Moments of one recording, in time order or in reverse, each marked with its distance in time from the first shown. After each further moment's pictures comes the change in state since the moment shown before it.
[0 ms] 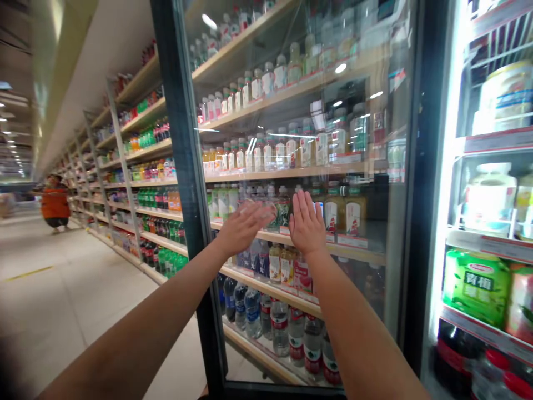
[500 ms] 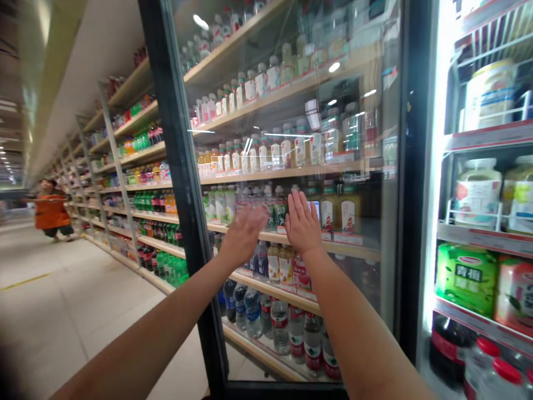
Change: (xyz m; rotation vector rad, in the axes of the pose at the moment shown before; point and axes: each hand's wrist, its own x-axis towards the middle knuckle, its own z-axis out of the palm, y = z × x) left_hand -0.009 0.021 0.000 0.027 0.054 -0.191; right_hand 0.002 0.000 -0.005 0.014 -0.026 0.002
